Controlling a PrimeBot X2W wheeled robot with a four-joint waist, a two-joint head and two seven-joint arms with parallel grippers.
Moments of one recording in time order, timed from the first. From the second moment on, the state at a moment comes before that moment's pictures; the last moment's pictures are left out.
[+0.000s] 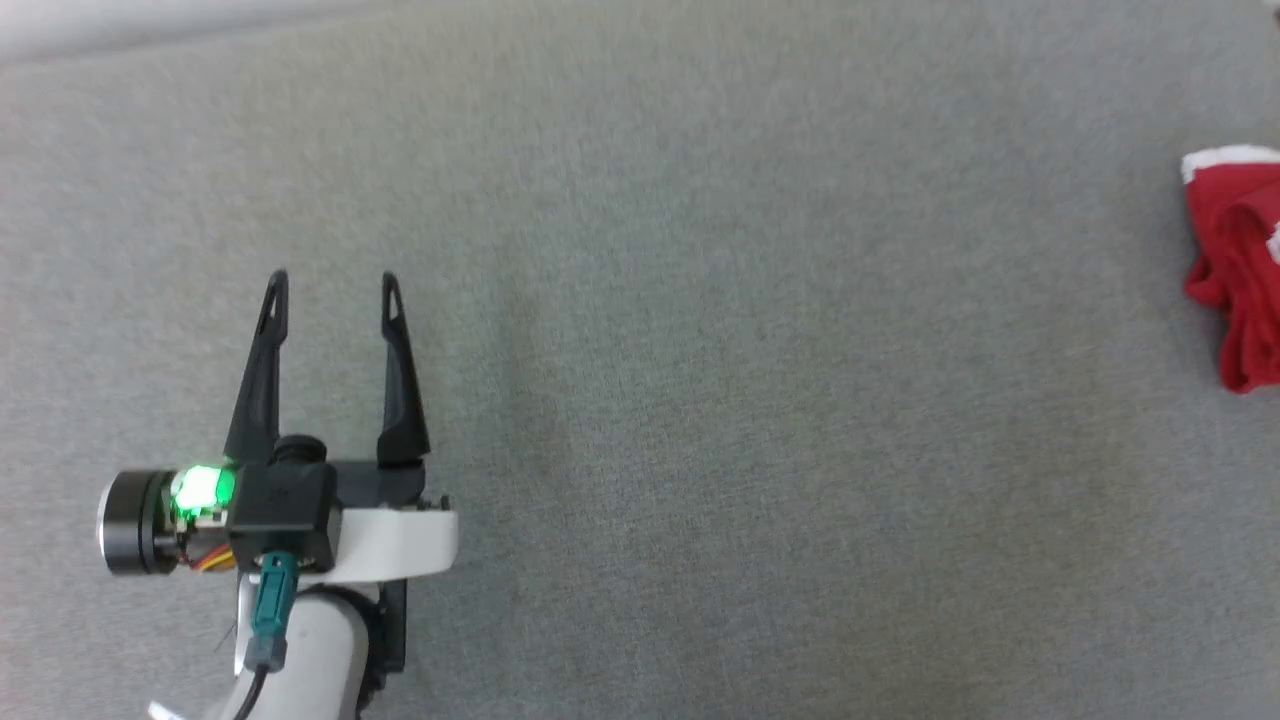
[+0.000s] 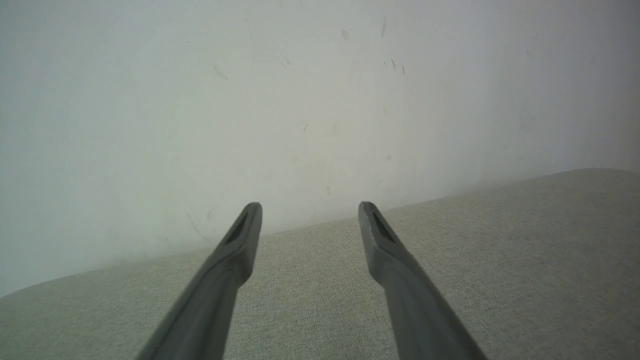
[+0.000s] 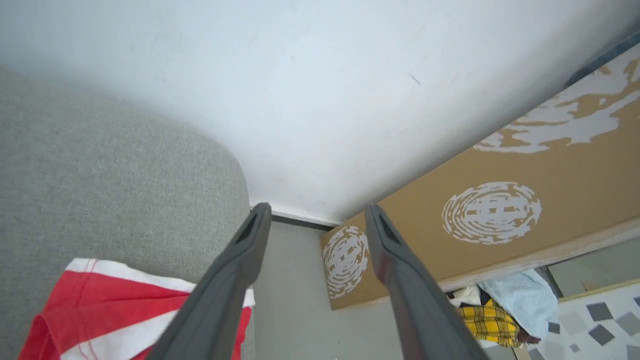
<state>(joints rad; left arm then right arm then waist) -0.18 0.23 -0.21 -0.12 -0.03 0.31 -0.26 -0.93 -0.83 0.32 0.80 0.26 0.13 -0.07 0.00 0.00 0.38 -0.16</state>
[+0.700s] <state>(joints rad) -0.07 0.19 -0.16 -0.08 -0.04 0.29 -0.26 -0.51 -0.38 0.04 0.17 0.18 0.13 -0.26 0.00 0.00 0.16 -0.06</state>
